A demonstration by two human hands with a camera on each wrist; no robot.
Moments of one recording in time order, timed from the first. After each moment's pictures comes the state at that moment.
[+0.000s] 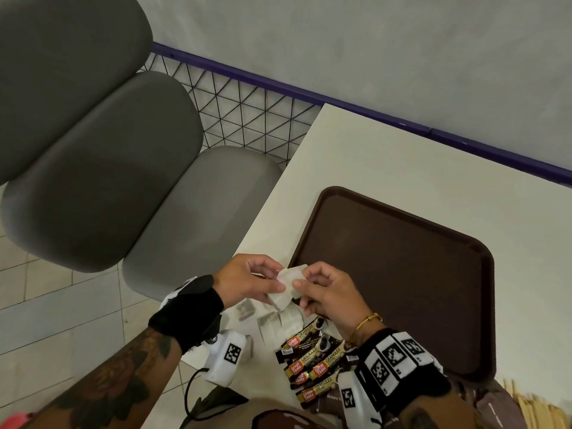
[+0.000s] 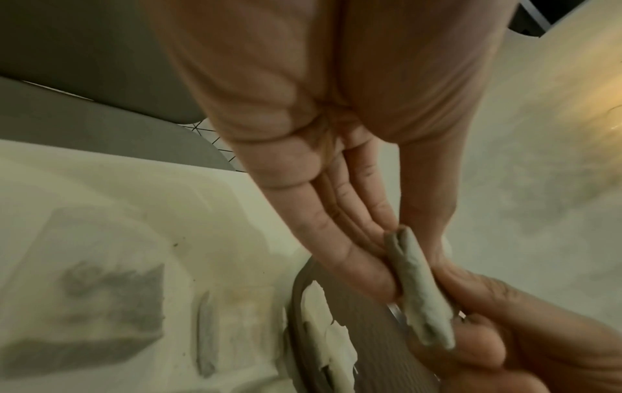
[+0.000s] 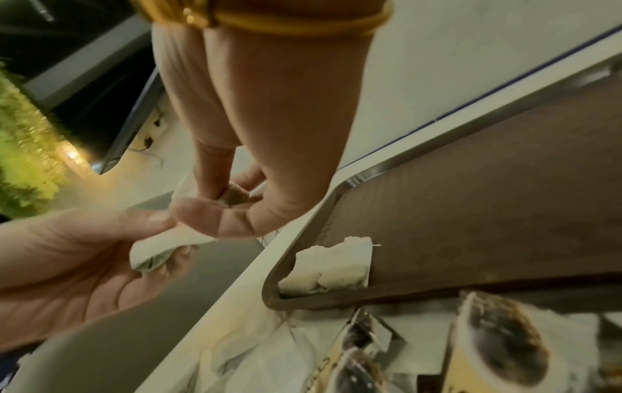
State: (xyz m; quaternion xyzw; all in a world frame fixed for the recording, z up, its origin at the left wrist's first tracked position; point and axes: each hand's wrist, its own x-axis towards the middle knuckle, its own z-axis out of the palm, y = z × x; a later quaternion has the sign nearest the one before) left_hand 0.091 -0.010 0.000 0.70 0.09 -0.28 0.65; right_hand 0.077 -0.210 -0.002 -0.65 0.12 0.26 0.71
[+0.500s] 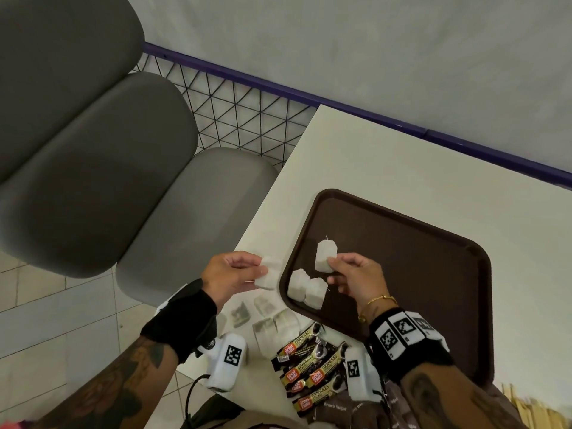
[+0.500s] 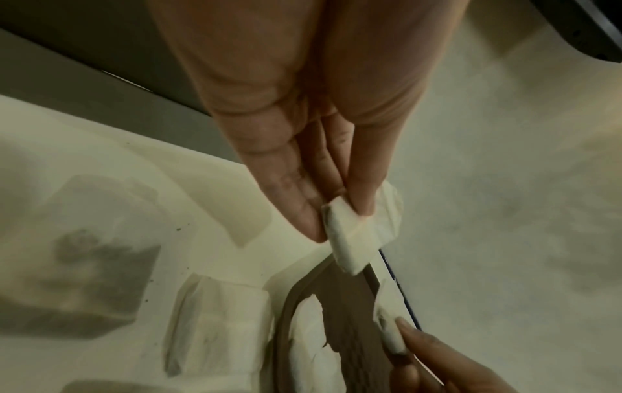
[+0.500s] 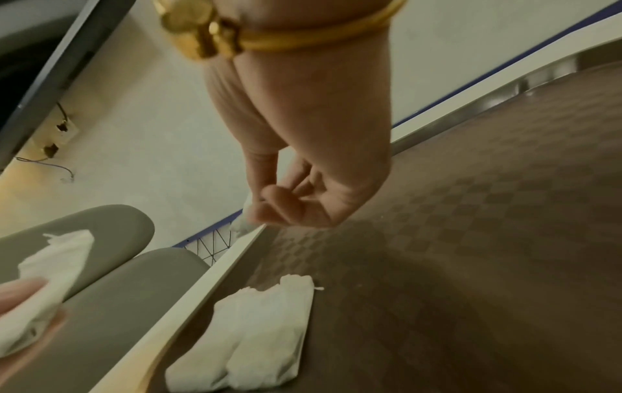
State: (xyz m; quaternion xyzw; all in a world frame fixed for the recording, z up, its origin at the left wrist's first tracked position) left_hand 0.098 -0.008 -0.010 0.64 0.24 -0.17 0.71; right_hand 0.120 -0.246 -0.014 -0.69 0.29 0.15 0.65
